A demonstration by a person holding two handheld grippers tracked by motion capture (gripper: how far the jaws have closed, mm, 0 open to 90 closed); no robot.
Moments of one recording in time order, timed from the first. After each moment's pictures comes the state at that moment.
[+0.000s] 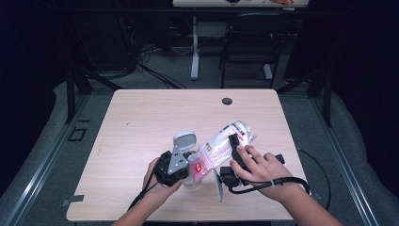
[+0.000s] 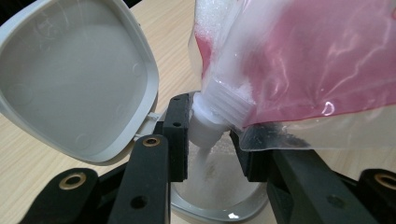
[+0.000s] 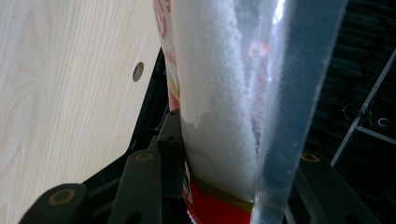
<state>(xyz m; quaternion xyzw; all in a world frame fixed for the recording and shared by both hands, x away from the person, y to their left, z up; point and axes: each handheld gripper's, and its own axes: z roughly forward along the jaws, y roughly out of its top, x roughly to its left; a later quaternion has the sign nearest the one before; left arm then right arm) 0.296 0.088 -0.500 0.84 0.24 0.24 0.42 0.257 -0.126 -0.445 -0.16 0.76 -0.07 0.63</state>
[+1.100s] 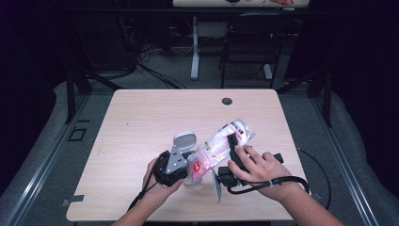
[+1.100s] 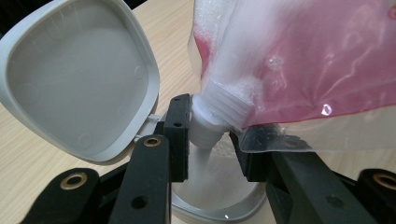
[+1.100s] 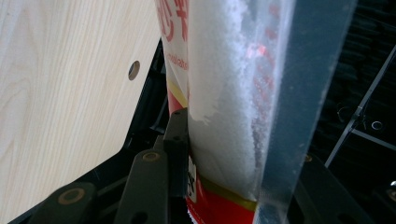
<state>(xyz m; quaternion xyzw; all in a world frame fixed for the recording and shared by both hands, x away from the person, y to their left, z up) 0.295 0.089 -0.498 0.84 0.25 0.23 0.43 0.254 -0.121 -0.439 -0.17 0.75 -0.08 0.63</state>
